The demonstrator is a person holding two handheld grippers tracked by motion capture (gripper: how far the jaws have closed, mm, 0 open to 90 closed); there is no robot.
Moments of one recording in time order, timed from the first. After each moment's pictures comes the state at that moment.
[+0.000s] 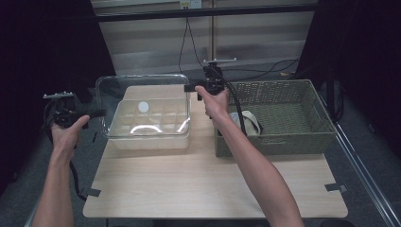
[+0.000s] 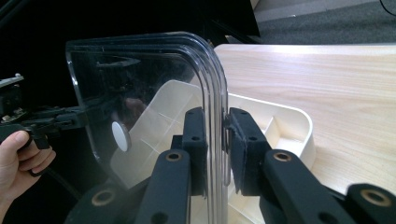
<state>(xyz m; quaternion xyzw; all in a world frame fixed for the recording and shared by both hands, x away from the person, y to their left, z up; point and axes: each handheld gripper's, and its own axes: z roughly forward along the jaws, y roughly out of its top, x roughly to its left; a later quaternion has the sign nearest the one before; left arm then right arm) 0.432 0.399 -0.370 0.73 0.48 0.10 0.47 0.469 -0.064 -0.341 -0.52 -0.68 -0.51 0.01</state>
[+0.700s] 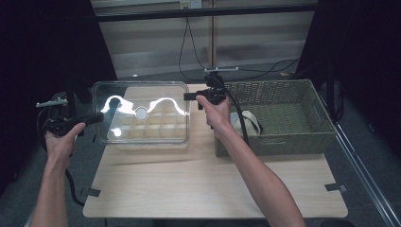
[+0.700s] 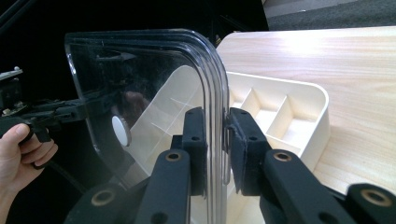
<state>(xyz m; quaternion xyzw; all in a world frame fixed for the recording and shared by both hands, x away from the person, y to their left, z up) 0.400 0.401 -0.368 0.73 0.47 0.11 0.48 0.440 -0.064 -0.350 -0.51 -0.68 -0.52 0.02</state>
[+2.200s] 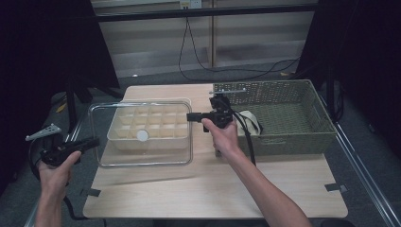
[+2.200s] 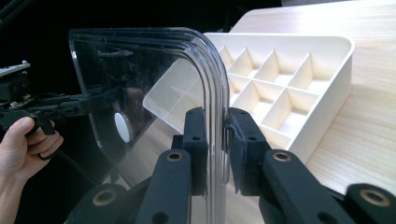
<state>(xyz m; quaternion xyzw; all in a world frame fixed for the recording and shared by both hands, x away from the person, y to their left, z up) 0.319 0.400 -0.388 0.73 0.46 0.12 0.49 0.374 -0.072 -0.366 -0.48 -0.70 -0.53 0.02</state>
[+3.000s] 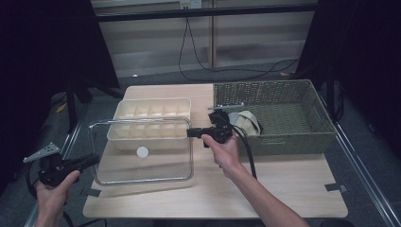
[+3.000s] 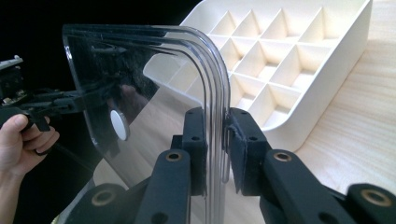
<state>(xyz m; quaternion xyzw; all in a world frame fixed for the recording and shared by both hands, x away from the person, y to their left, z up) 0.280 0.406 -0.411 0.73 0.46 0.11 0.49 0.345 -0.068 -0.391 -0.49 -0.71 -0.51 0.04</state>
